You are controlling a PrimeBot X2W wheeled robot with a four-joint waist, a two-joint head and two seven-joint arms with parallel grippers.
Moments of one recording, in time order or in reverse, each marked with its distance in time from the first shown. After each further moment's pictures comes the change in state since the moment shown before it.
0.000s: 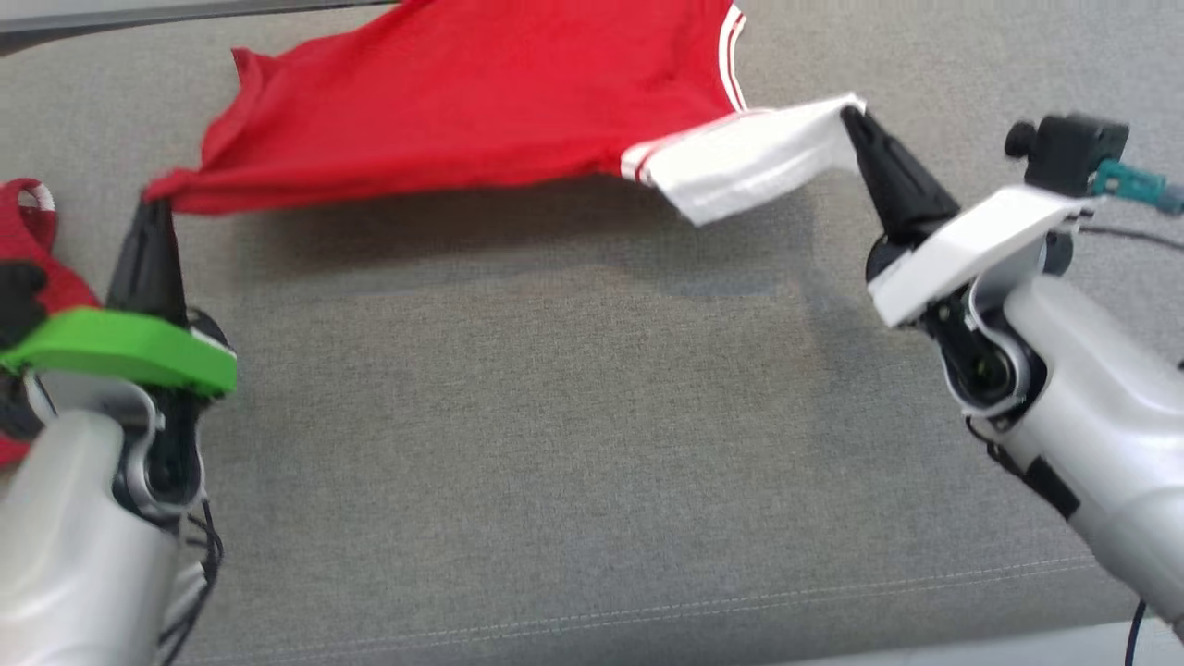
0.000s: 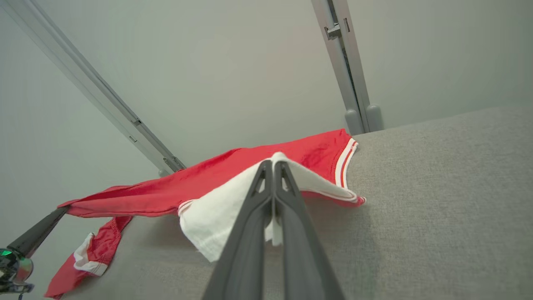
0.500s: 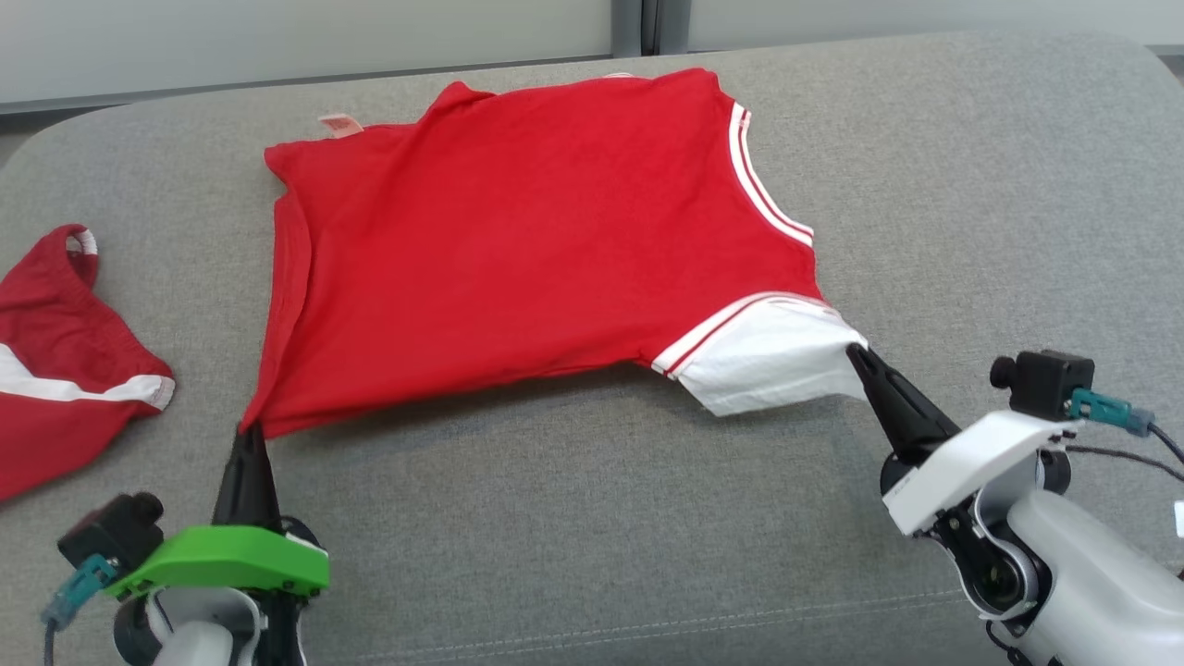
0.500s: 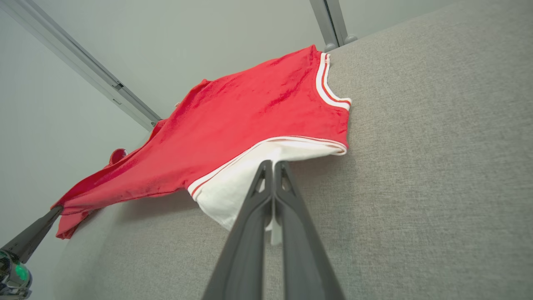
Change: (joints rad) left arm 0.479 -0.201 0.181 -0.196 0.120 0.079 0.000; right arm 0.439 -0.027 -0.074 -0.122 -0.069 0.000 0.000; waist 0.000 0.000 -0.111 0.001
